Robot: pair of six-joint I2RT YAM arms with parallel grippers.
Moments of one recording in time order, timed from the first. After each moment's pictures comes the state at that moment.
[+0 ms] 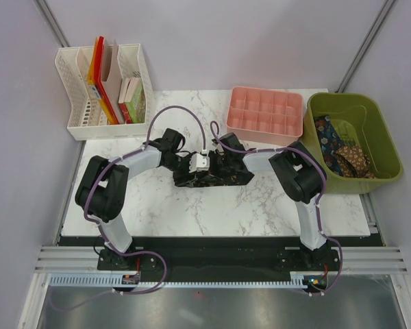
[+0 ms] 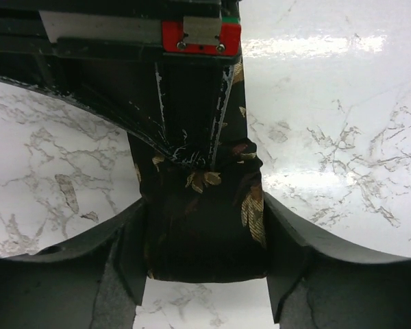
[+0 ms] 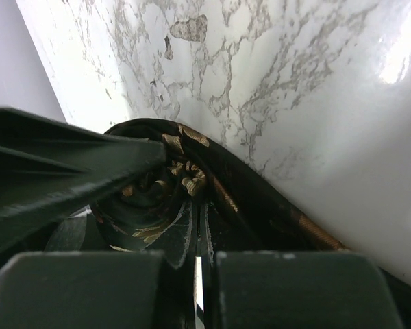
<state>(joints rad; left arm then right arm) -0.42 1.76 1.07 -0.51 0.62 1.07 0.61 2.11 1.20 0.08 -0.60 0.88</state>
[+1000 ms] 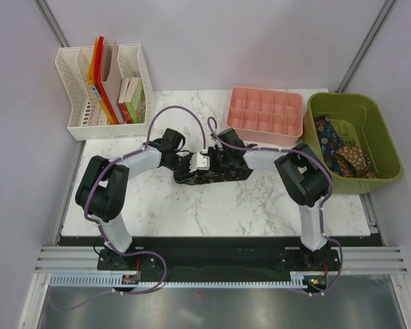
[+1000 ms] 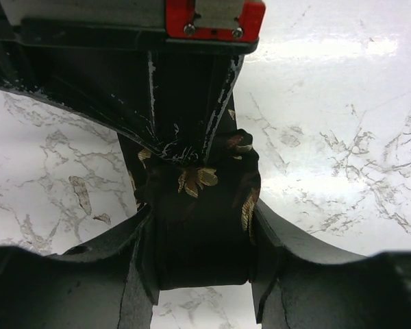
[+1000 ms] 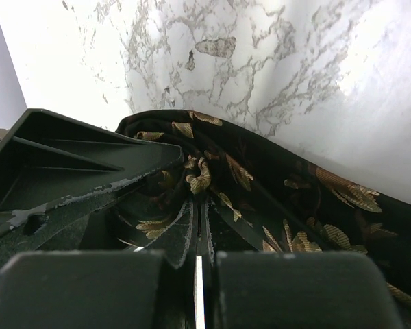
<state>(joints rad) -0.42 1.77 1.06 -0.48 0.61 1.07 0.61 2.04 1.24 -0.03 -0.50 0.75</state>
